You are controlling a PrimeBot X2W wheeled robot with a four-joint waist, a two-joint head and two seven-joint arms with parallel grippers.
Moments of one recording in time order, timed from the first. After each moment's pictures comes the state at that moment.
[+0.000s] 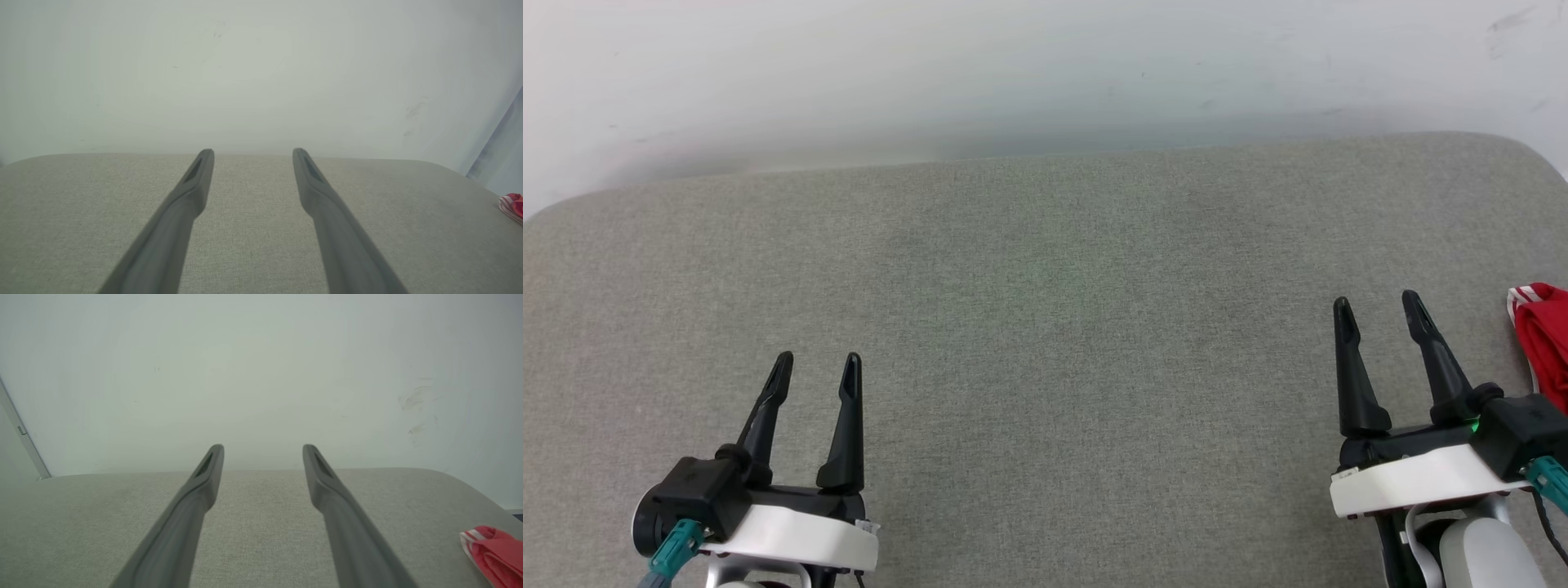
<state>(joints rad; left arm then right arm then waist) -0.01 0.11 -0.01 -0.02 -0.25 -0.13 -0.26 -0.12 -0.05 -0.01 0.06 0.15 0.13 -0.26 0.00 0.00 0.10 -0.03</state>
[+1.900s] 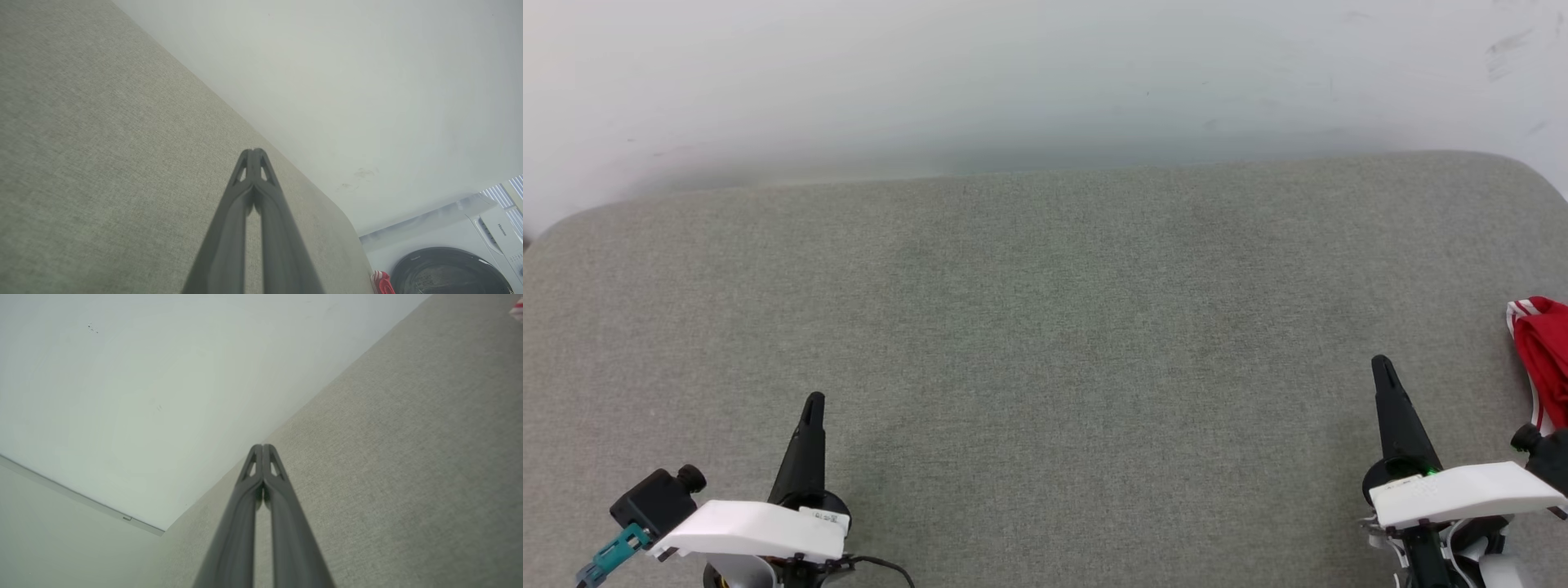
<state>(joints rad) -0.03 0.09 0.00 0.14 -0.94 -0.13 -0.11 -0.08 -0.07 -0.01 0.17 0.90 0.13 -0.11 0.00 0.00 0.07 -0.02</state>
